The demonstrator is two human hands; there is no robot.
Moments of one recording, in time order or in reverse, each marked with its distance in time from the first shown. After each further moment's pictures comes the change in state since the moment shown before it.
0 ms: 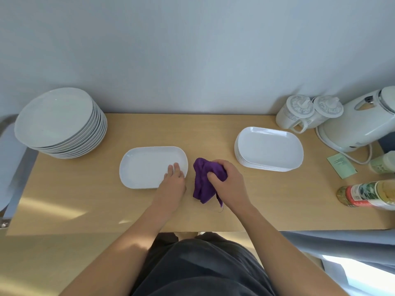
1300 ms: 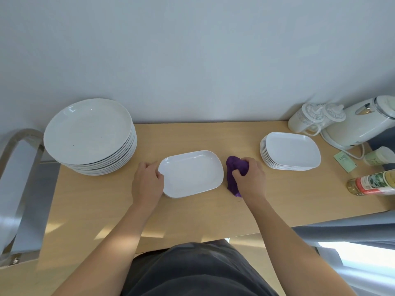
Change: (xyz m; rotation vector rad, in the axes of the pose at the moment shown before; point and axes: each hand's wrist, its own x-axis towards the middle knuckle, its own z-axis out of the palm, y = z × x) left_hand 0.007 -0.193 -0.021 -0.637 0.384 -0.195; right_hand 0.019 -0.034 0.086 -0.377 0.402 0.221
